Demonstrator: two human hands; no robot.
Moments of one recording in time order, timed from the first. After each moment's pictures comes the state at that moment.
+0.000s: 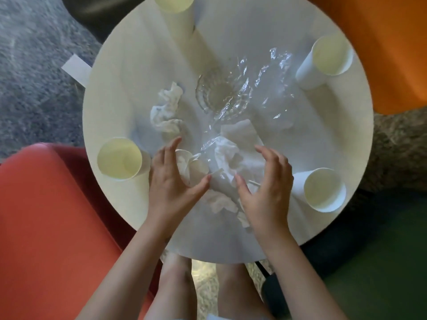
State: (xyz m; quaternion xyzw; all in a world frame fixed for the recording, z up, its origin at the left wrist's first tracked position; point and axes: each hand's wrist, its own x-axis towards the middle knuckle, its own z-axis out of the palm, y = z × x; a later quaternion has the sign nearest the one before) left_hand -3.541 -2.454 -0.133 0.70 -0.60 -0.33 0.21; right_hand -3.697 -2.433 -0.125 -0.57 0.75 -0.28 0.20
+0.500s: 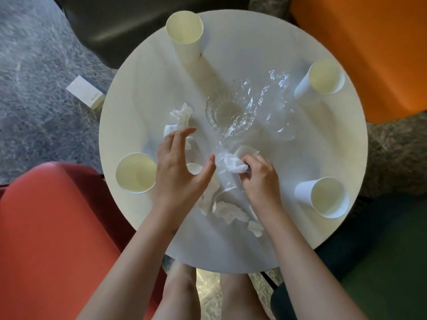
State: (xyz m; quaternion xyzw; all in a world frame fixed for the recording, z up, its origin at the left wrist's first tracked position) left_hand -3.535 -2.498 -0.092 0.66 -0.62 -0.31 0.28; right_hand -3.689 -2.478 -0.150 -0.58 0.75 -0.15 0.26
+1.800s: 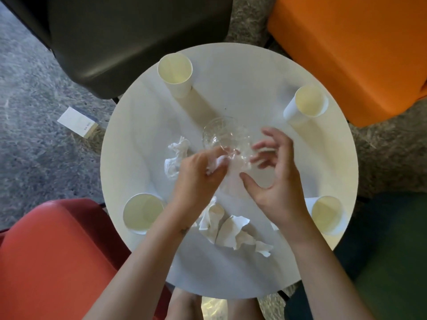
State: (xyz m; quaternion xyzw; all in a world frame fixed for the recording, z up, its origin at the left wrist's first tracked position) left_hand -3.551 -2.558 -0.069 0.55 -0.66 -0.45 0.24; right_hand -3.691 -2.511 -0.065 -0.55 0.66 -0.39 0.34
